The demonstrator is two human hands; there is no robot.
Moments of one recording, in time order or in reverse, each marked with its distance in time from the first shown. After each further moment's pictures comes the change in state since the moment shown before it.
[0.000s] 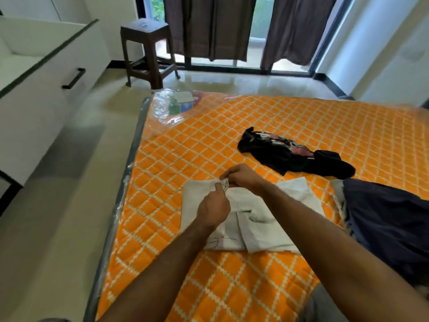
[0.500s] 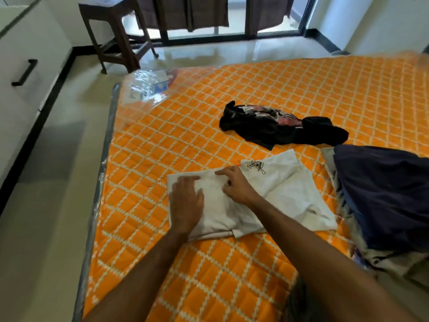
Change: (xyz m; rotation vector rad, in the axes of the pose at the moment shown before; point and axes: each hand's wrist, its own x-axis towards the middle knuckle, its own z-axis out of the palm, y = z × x) left_hand -0.004 -0.036 0.046 -0.001 0.347 0.108; right_hand -0.018 0.115 0.022 -0.178 0.159 -0.189
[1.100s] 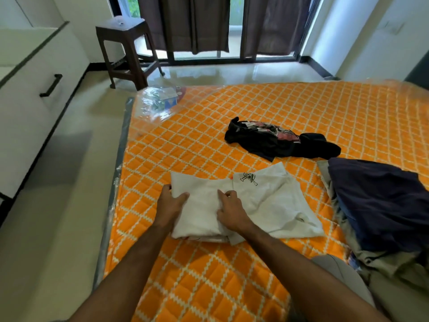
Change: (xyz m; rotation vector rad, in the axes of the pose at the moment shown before) left_hand 0.004 -0.038 -0.073 -0.697 -0.173 -0.499; right_hand -0.051 -0.035 0.051 -0.297 -0.045 0.136
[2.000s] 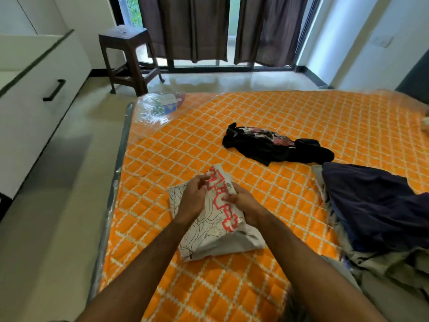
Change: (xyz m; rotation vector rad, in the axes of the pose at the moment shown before) left_hand -0.034 0.057 0.042 0.121 -0.155 0.268; right_hand -0.018 -0.012 -0.068 1.166 -0.113 0.167
